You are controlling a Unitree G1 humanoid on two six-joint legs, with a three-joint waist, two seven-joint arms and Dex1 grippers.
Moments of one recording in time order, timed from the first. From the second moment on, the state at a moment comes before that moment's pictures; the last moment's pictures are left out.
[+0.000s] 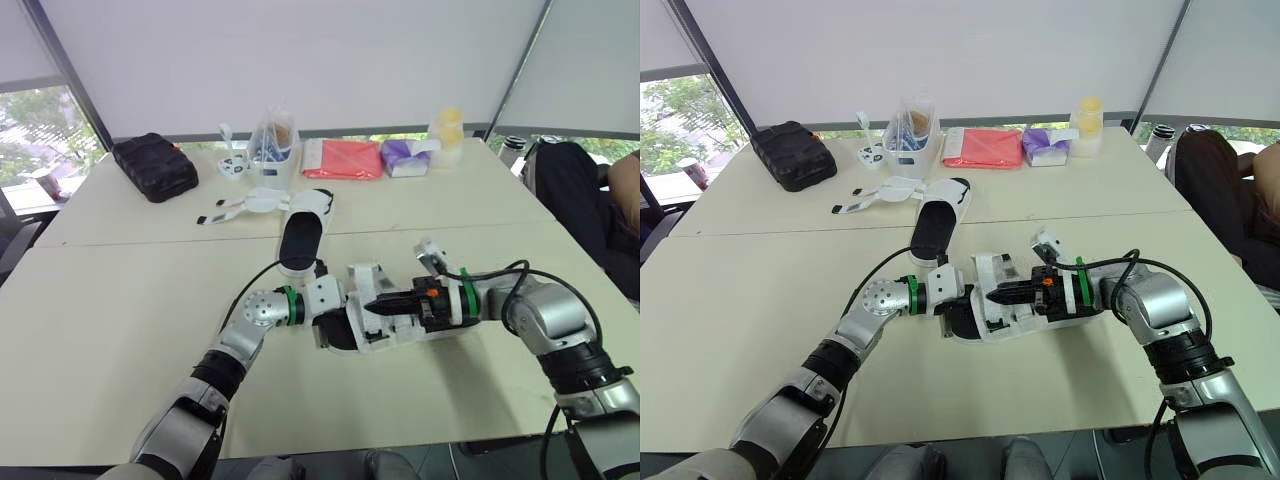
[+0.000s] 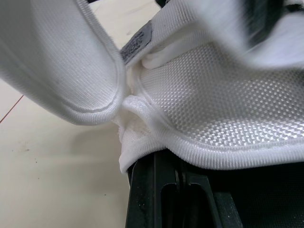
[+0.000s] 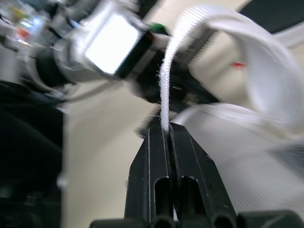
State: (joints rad) left arm -0.61 0.19 -0.35 0.57 0.03 -0.29 -0.91; right arm -0.55 -0.72 0.18 0.04 0.53 0.71 1.20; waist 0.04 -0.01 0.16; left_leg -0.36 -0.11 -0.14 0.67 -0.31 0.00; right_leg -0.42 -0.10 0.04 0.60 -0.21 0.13
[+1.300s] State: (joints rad) left arm -0.61 0.19 -0.35 0.57 0.03 -0.29 -0.91; right arm -0.61 -0.73 0.13 0.06 0.63 0.96 1.29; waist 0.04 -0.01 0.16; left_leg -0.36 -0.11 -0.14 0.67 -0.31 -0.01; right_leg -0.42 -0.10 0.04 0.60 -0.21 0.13
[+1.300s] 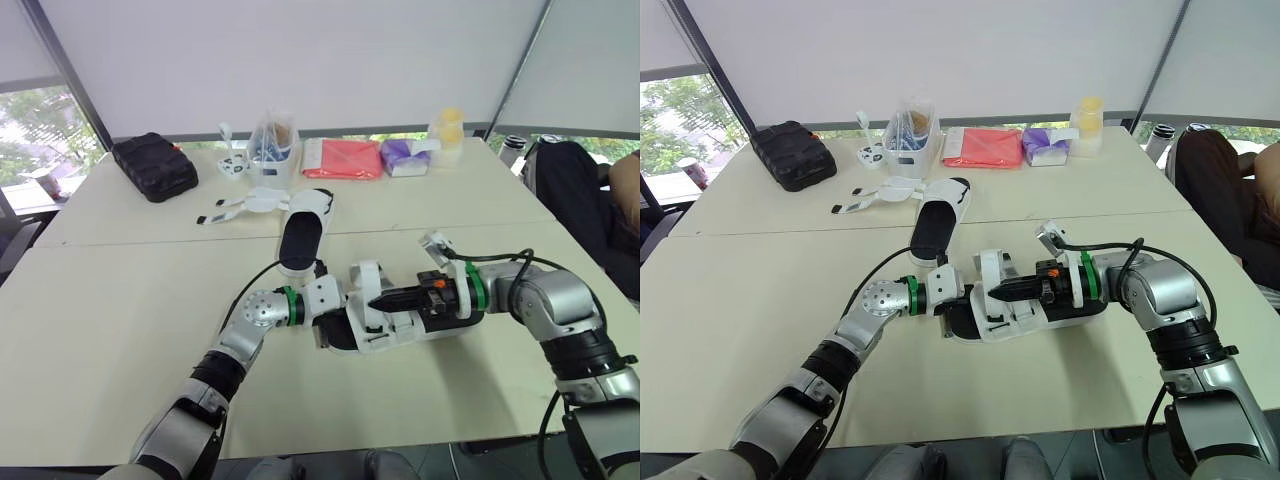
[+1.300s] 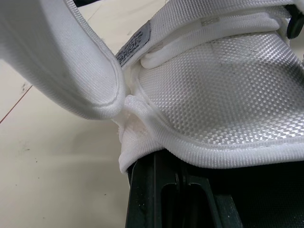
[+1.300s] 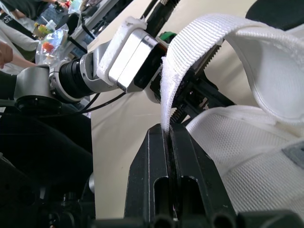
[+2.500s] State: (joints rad) left arm -0.60 0.19 -0.35 0.57 0.03 -0.29 -0.91; right arm -0.55 -0.77 0.23 0.00 0.48 0.71 1.36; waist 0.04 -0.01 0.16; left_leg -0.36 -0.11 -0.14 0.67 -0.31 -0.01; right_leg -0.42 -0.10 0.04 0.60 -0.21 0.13
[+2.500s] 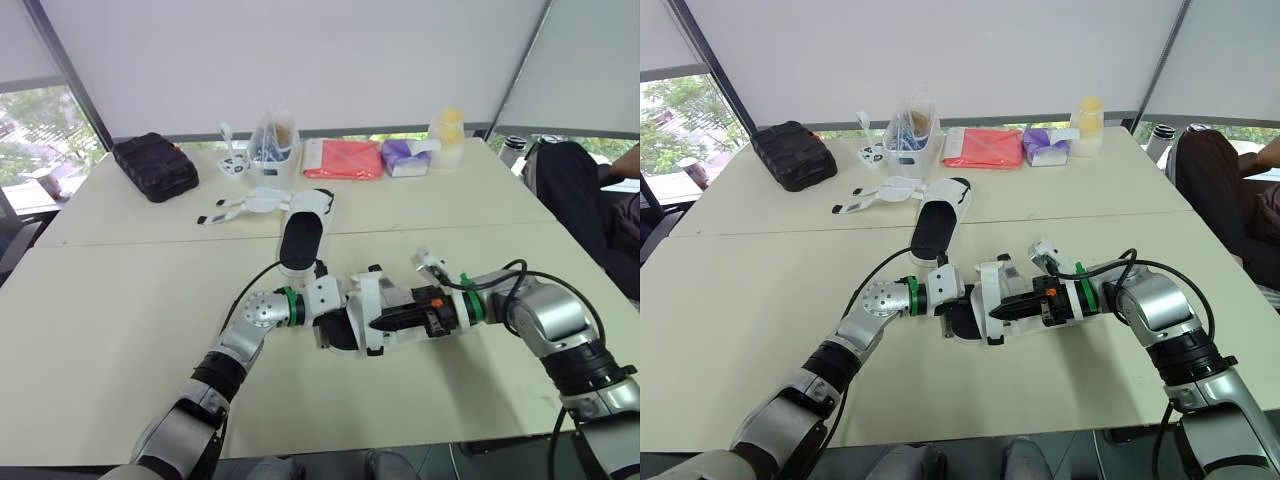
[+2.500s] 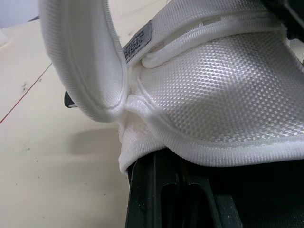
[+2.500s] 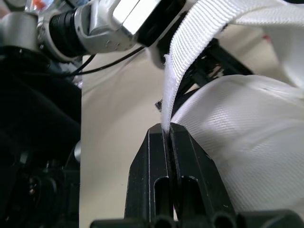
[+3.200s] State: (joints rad) left arm -0.60 0.18 -0.35 0.57 0.03 -0.29 -0.90; right arm -0.67 -0.74 0.17 0.07 0.60 0.91 1.37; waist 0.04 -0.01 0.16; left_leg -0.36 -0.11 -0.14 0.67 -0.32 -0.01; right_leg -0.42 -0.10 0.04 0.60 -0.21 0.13
